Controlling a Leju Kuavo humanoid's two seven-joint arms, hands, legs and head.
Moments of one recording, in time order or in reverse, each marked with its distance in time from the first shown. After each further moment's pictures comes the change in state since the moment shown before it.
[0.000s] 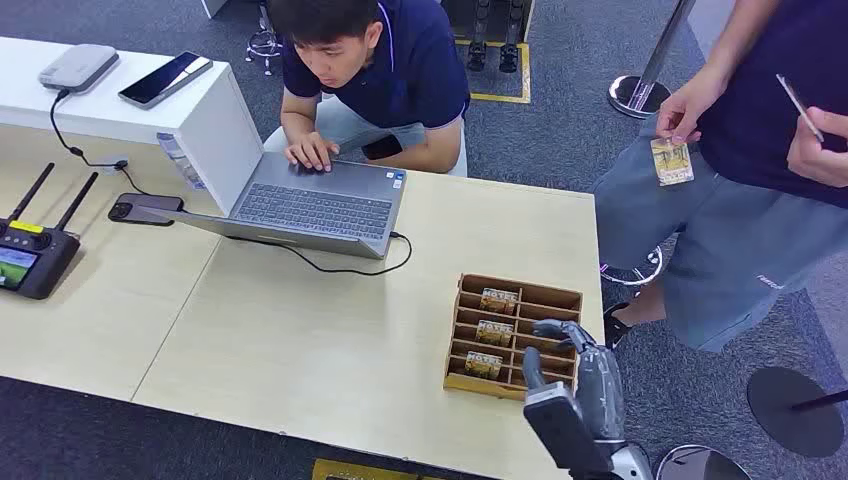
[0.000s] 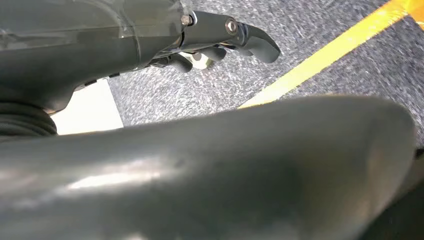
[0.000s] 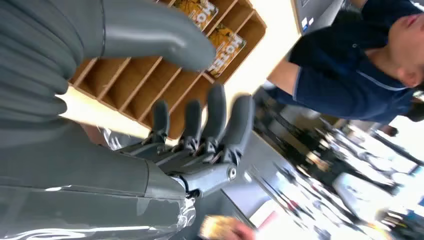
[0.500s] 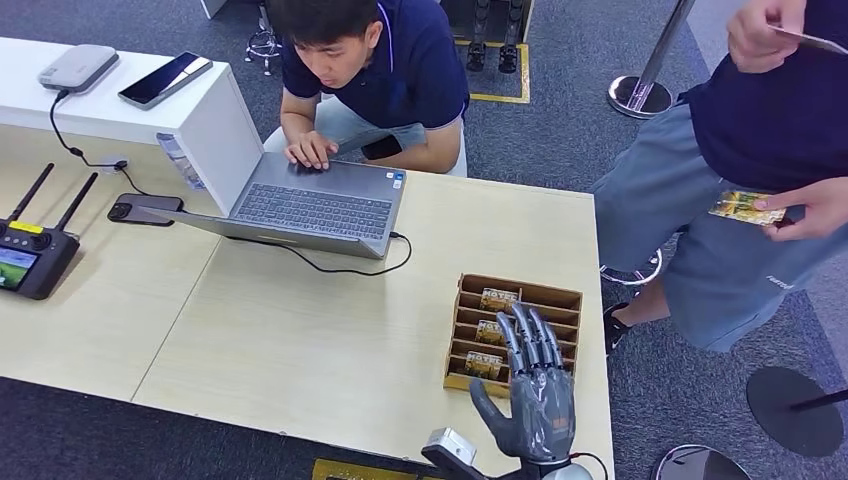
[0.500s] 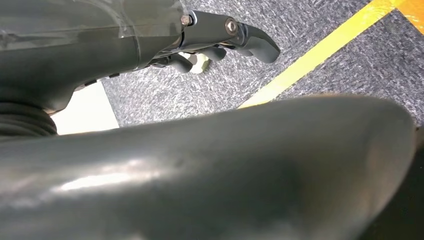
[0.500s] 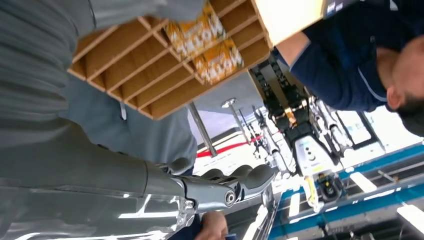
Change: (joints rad) left arm 0.000 0.000 0.000 0.000 0.000 0.000 0.000; right arm 0.000 0.000 0.000 0.001 0.000 0.000 0.000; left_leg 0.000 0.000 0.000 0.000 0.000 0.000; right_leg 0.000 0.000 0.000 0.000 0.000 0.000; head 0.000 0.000
